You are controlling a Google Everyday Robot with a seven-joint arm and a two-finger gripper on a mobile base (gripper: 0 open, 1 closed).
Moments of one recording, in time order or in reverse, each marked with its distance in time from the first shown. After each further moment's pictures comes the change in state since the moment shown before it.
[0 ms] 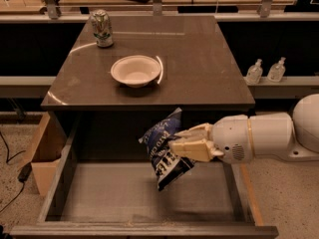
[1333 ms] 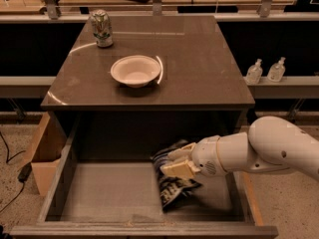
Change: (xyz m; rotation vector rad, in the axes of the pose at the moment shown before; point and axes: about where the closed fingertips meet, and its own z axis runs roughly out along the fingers) arm 0.096 -0.049 0.059 0.100 0.203 0.024
